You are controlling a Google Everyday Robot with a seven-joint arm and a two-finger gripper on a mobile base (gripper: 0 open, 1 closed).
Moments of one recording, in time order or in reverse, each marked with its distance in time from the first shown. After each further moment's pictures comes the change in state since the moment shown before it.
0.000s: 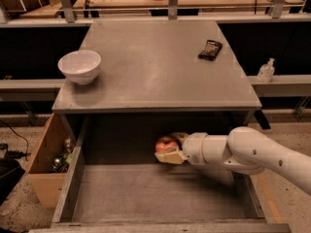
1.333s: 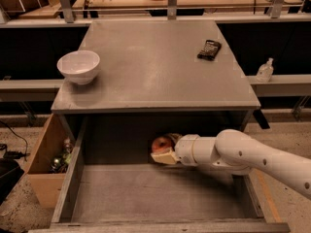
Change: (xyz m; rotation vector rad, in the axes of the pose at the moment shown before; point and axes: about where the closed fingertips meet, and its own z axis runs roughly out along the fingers) arm 0.019 -0.008 0.033 0.045 0.052 -0.030
